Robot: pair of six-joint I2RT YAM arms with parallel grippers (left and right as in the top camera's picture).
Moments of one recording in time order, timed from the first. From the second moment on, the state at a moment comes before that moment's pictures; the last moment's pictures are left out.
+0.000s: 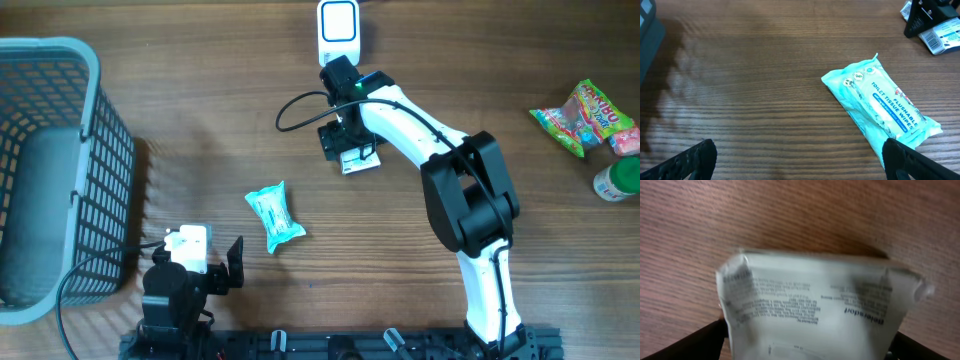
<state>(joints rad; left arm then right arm) -0.09 0.02 0.20 -0.79 0.03 -0.07 0.51 2.27 1.72 -0.90 0.04 0.17</state>
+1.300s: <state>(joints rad) -0.09 0.02 0.20 -0.79 0.03 -0.07 0.51 2.23 1.98 -0.15 0.51 -0.64</state>
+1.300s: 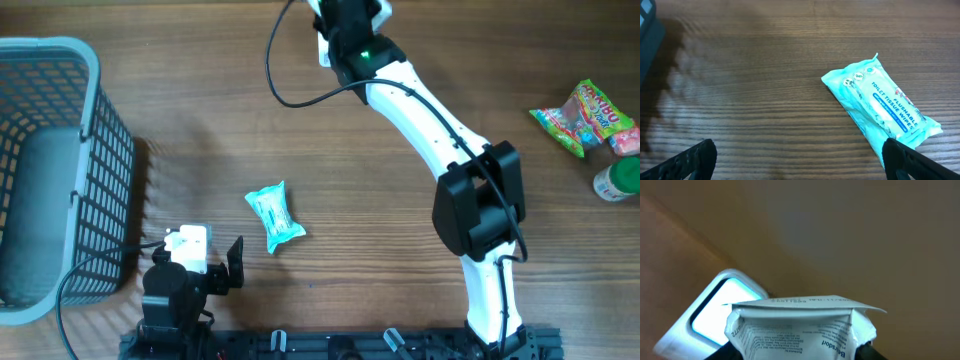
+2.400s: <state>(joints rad) -0.09 0.02 0.20 -0.79 0.03 -0.07 0.57 2.60 1.98 0.66 0.61 -1.35</state>
